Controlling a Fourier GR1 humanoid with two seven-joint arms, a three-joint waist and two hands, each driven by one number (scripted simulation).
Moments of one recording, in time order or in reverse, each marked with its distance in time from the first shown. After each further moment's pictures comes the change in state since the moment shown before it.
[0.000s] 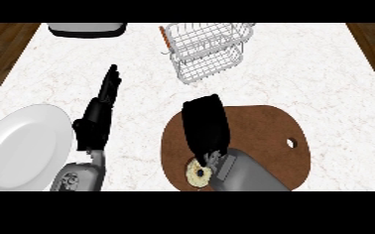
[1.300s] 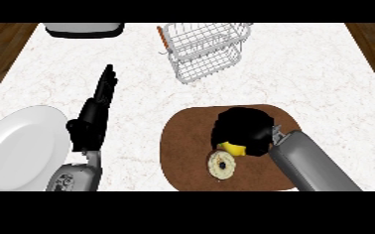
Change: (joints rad) left arm 0.008 0.015 0.008 -0.016 0.013 -0.003 0.008; right arm 0.071 -0.315 -0.120 0.184 -0.063 -0.107 -1.397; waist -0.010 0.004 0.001
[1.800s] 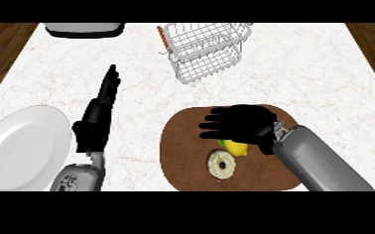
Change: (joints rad) left arm 0.001 -0.007 -0.027 -0.004 -0.015 0.025 0.005; right arm -0.052 -0.061 0.055 -0.015 -0.023 0.046 0.028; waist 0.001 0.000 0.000
